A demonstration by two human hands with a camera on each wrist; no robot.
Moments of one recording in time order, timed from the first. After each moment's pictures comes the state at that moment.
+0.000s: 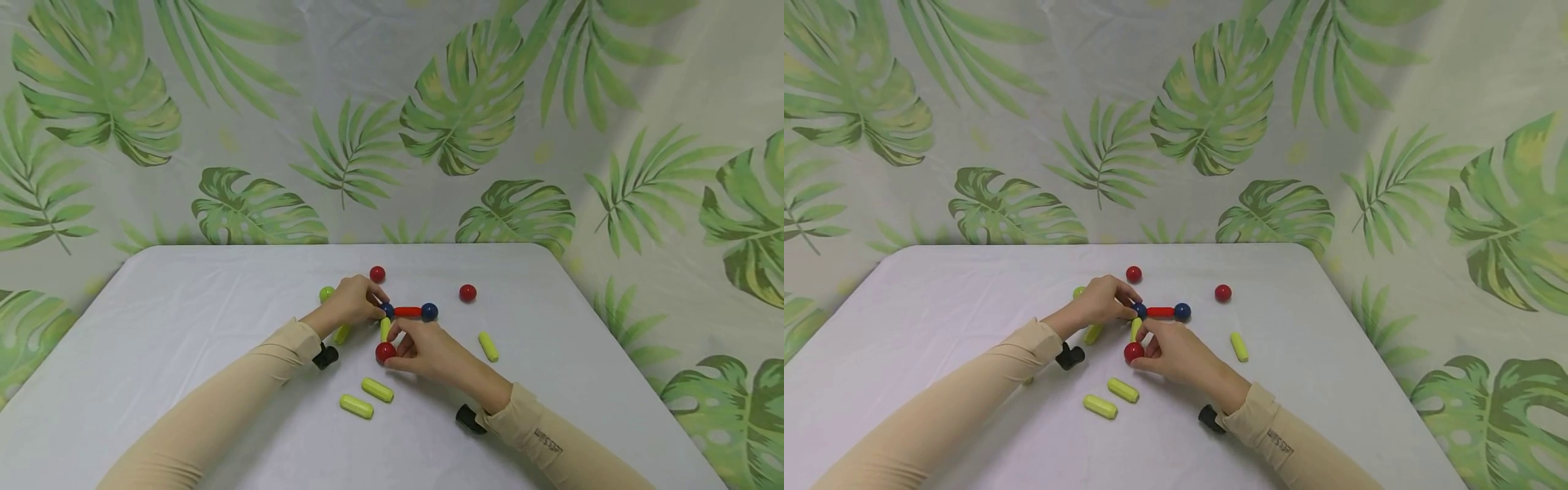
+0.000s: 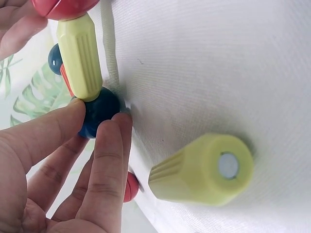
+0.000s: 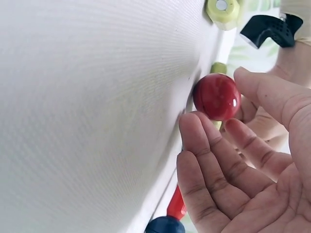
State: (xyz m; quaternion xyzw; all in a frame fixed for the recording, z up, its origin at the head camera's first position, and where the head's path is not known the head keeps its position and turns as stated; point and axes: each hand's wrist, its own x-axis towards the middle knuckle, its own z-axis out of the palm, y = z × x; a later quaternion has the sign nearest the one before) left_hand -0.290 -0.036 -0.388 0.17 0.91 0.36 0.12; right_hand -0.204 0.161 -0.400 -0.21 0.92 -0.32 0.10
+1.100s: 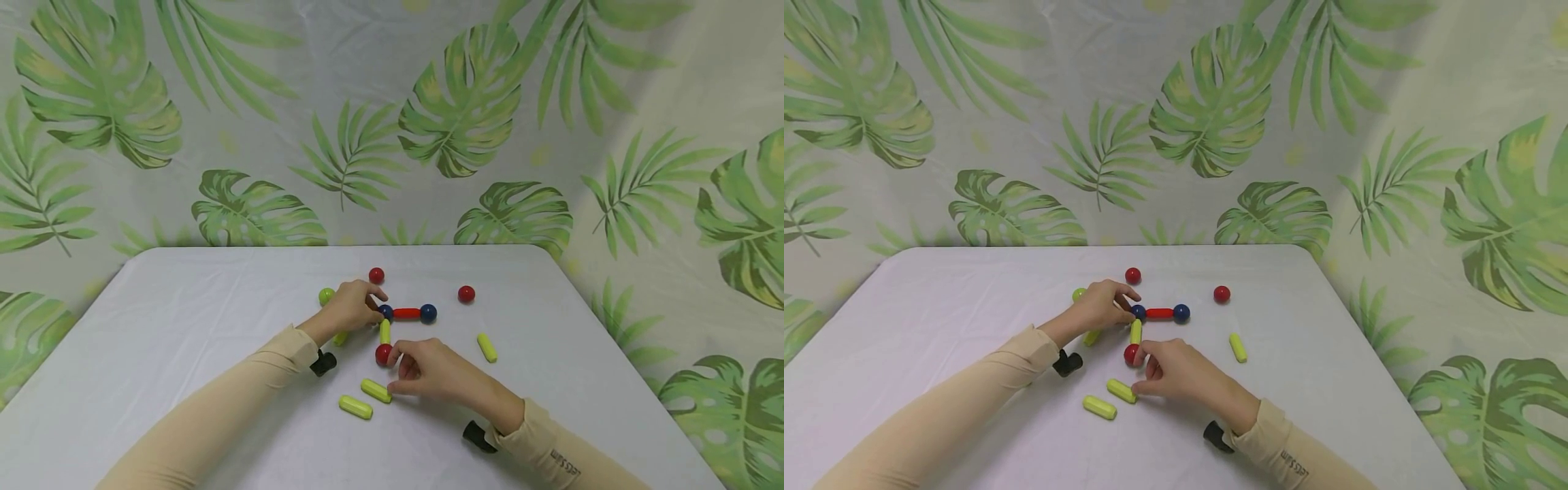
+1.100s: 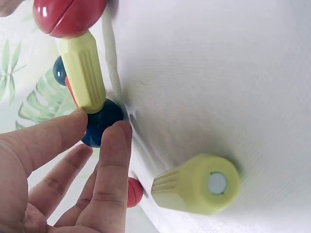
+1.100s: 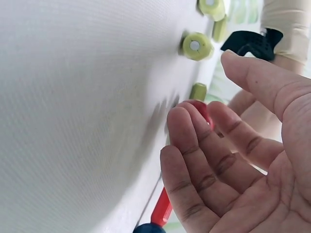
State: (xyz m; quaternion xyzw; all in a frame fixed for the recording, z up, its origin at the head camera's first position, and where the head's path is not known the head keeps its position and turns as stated) left_hand -0.283 -0.035 -0.390 0.18 0.91 0.35 0.11; right_hand -0.179 0.168 -0.391 -0.25 0.91 -0.31 0.15
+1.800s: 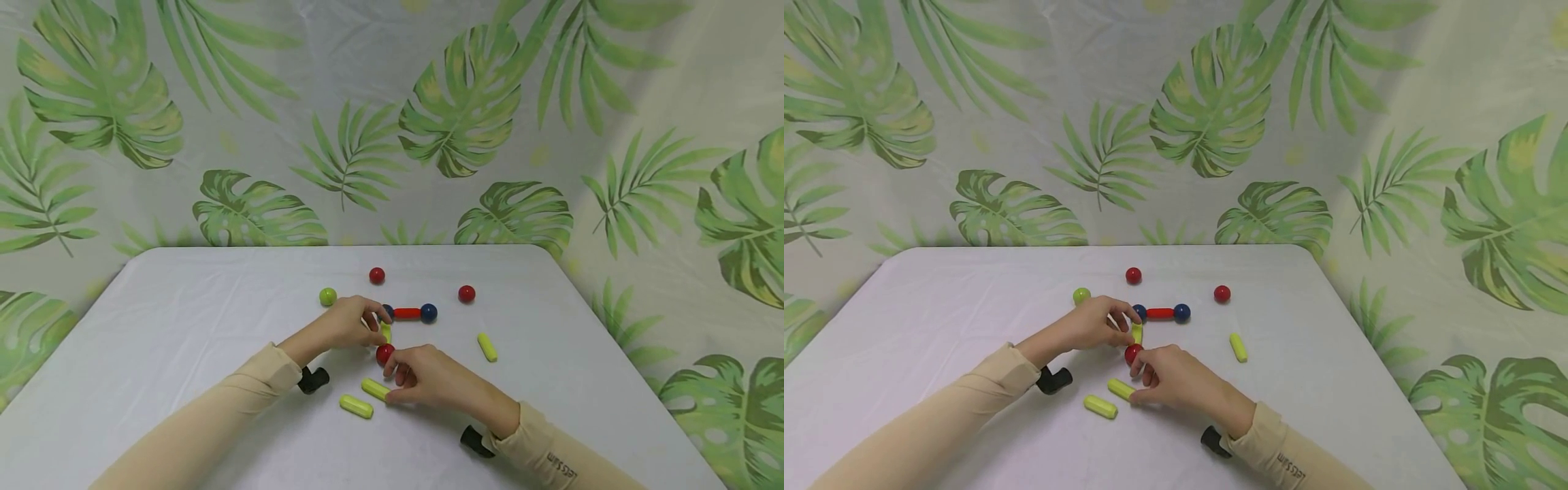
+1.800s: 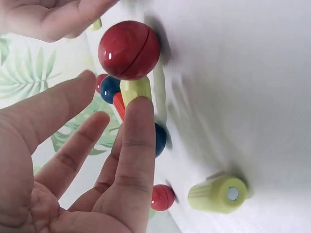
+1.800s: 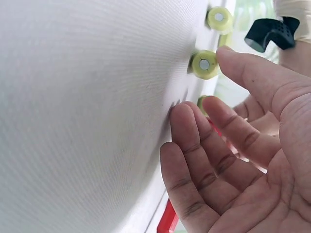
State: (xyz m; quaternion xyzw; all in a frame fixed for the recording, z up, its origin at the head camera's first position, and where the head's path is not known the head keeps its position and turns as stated) left_hand -0.248 -0.047 -0.379 0.23 0.89 0.35 0.15; right_hand -0.176 0.164 -0.401 -0.28 0.90 -0.30 0.15
